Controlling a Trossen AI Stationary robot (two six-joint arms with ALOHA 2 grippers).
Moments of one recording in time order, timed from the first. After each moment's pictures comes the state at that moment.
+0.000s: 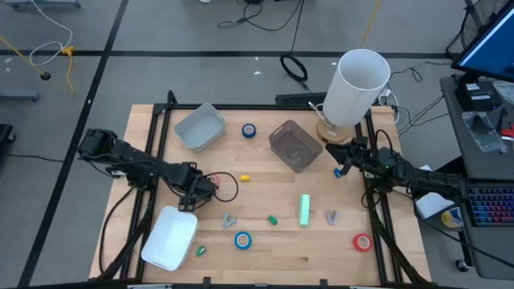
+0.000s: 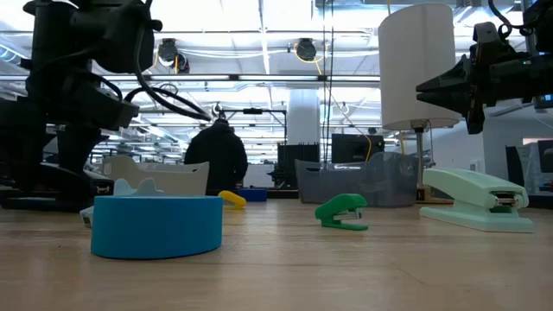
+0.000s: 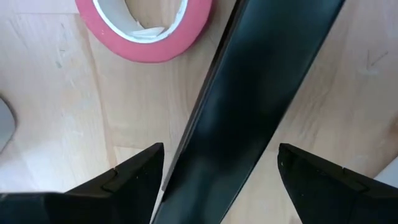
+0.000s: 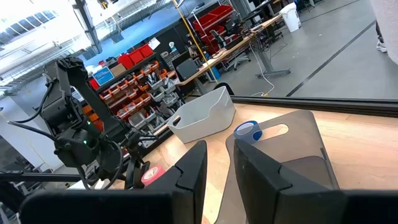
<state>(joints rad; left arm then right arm) -0.24 1.47 0.78 -1.05 -0.09 -0.27 -0.19 0.02 0.05 -0.01 0.26 0.56</state>
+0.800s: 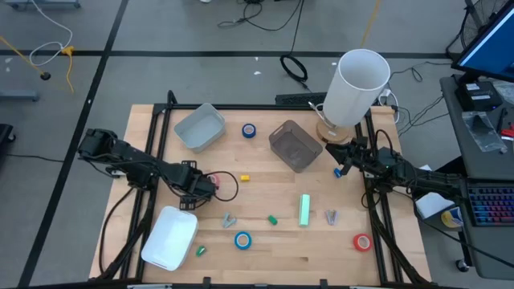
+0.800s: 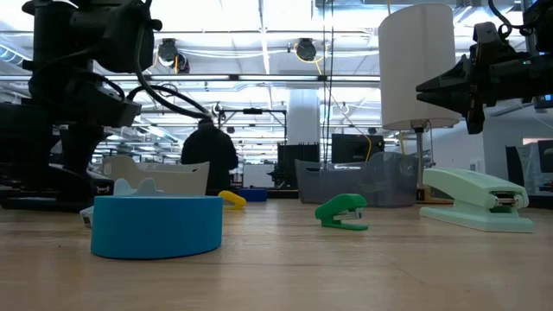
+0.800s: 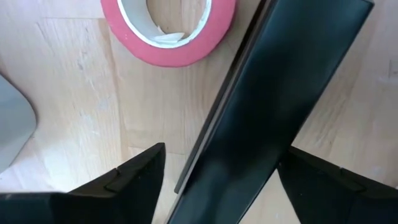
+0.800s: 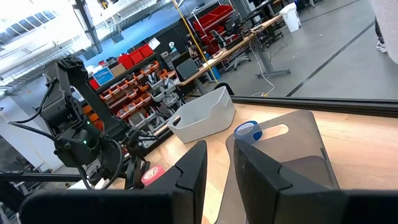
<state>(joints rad) -0.24 1.47 0.78 -1.05 -0.13 -0.28 -0.19 0.02 0.05 -0.01 0.26 0.56</state>
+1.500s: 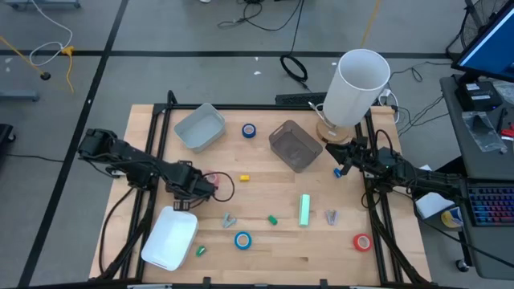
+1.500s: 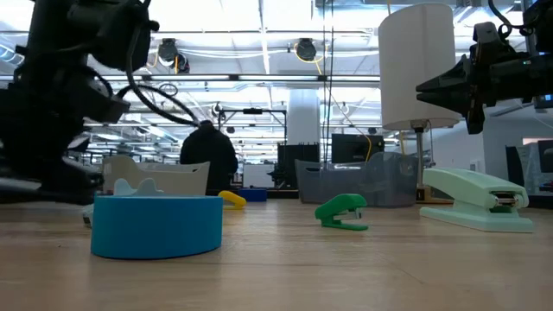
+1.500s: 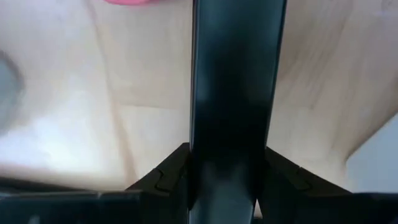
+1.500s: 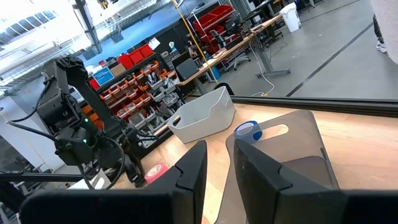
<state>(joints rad) -0.24 1.46 0.84 -1.22 -0.07 -0.26 -0.19 0.02 0.05 -0.01 0.26 0.56</state>
